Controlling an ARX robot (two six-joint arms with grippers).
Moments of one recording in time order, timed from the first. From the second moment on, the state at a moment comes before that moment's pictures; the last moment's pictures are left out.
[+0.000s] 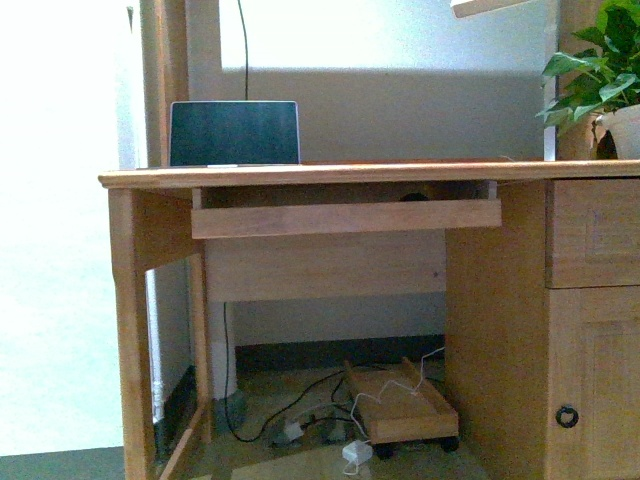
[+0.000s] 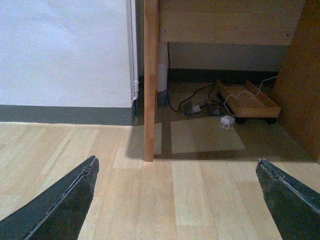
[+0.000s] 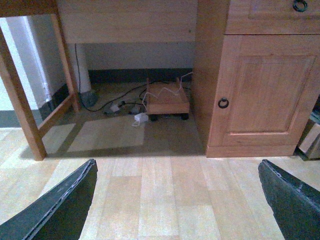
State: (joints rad) left arm 0.00 0.01 0.01 0.00 0.00 -0.01; right arm 0.00 0.00 0.02 0.00 0.00 0.00
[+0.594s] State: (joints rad) left arm 0.00 0.01 0.01 0.00 0.00 -0.01; right arm 0.00 0.00 0.02 0.00 0.00 0.00
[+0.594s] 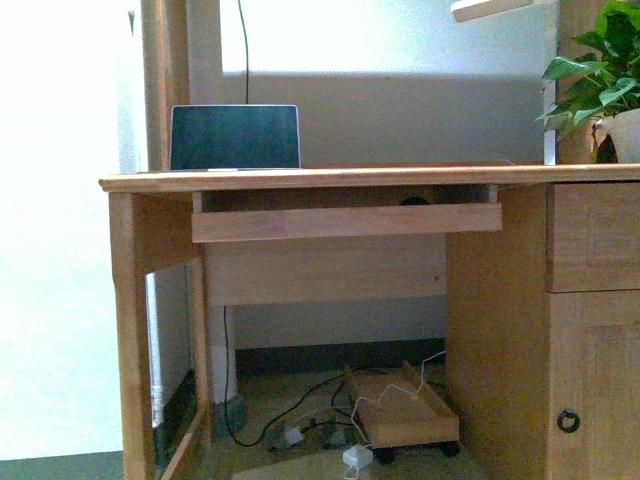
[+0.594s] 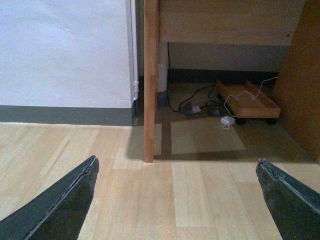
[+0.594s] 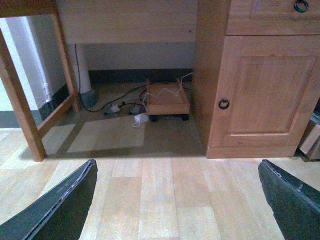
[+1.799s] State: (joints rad) left arm 0.00 0.01 0.01 0.00 0.00 -0.01; right arm 0.00 0.00 0.02 0.00 0.00 0.00
